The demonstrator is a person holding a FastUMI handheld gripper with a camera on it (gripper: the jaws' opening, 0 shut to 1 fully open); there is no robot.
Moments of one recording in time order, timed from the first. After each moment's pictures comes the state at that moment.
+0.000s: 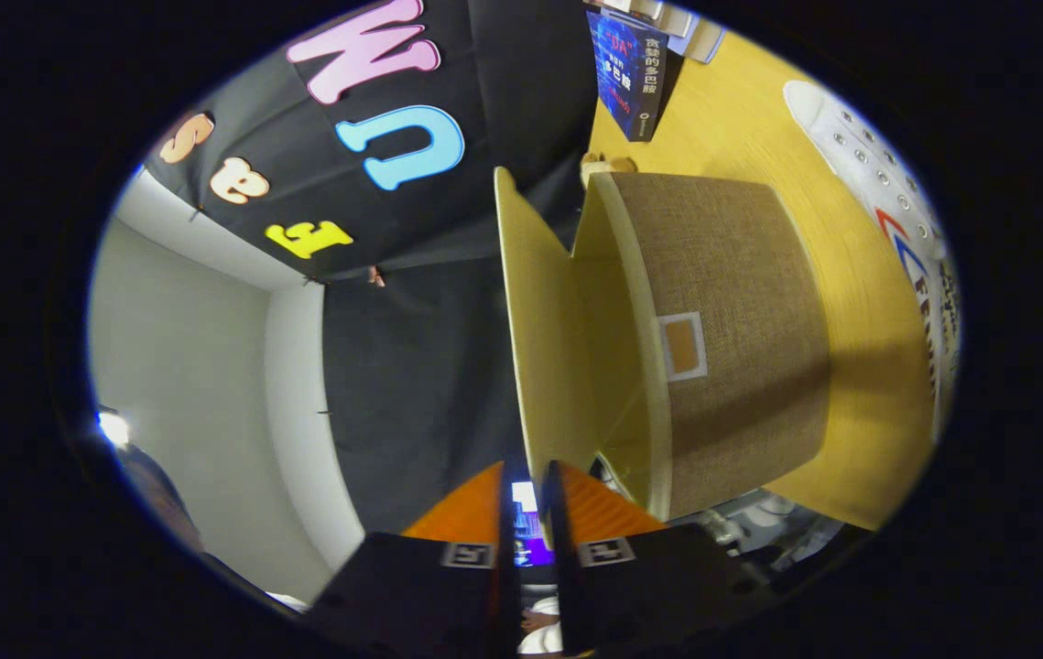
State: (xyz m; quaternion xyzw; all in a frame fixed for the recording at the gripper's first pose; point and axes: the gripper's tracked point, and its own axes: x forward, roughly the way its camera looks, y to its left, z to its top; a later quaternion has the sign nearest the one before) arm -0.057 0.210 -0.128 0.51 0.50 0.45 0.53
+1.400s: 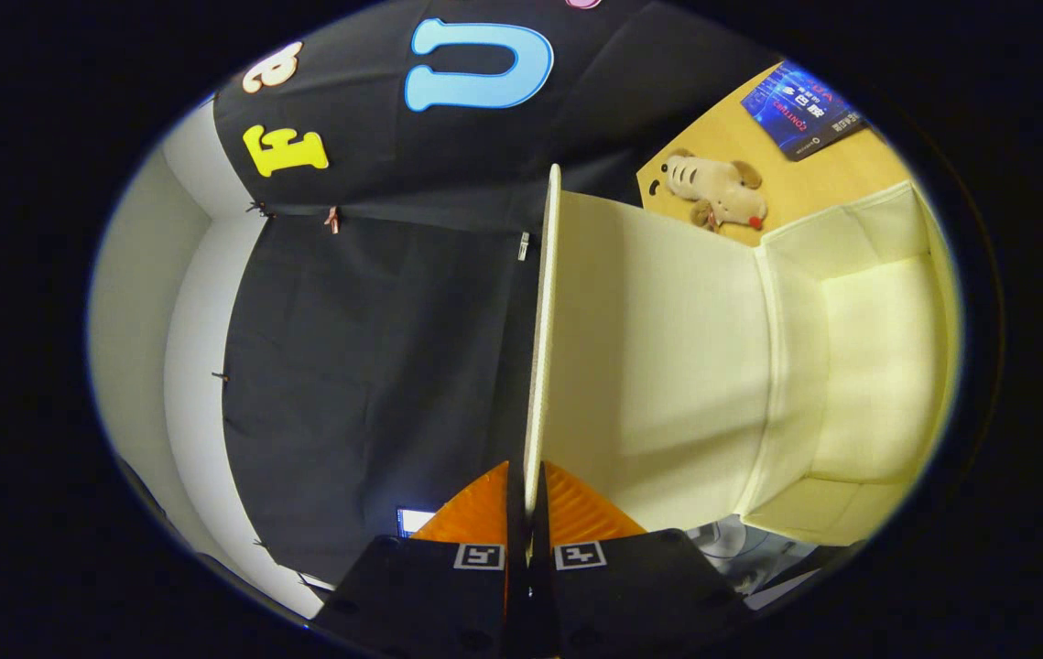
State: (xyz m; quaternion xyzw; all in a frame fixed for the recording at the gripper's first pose) arm -0.097 0.459 0.001 0.41 0.49 0.47 0.61
